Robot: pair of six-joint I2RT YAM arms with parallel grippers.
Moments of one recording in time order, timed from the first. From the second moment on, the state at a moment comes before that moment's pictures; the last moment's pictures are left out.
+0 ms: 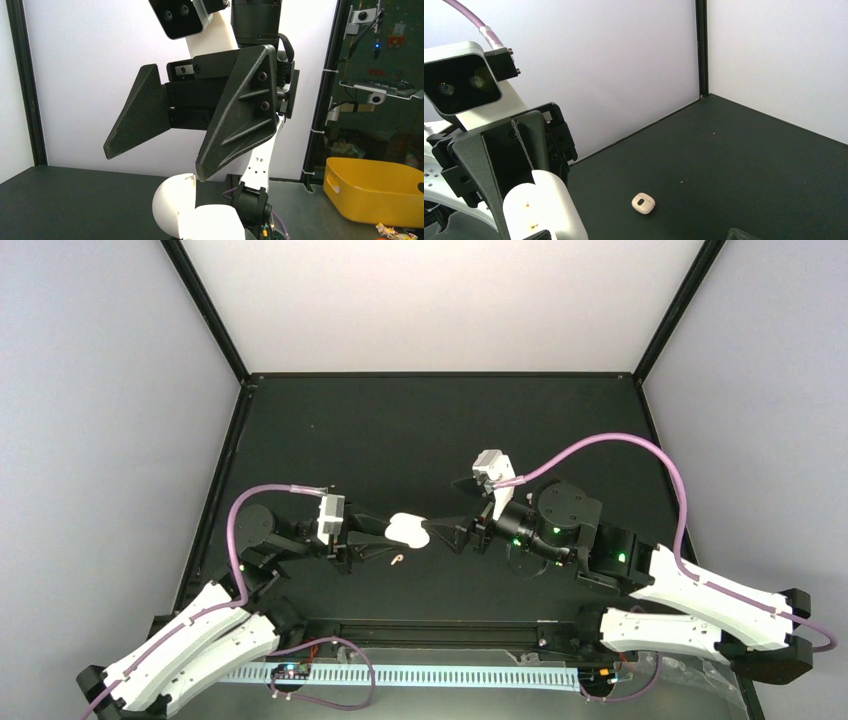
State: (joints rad) left arm -0.74 0.57 0.60 0.23 0.76 -0.26; right arm 1.21 0.89 1.05 -0.27 0.14 0.24
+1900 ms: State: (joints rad) left arm -0.74 0.34 0.52 0.09 0.57 -0.15; right arm 0.14 1.36 0.62 -0.20 0.12 0.71
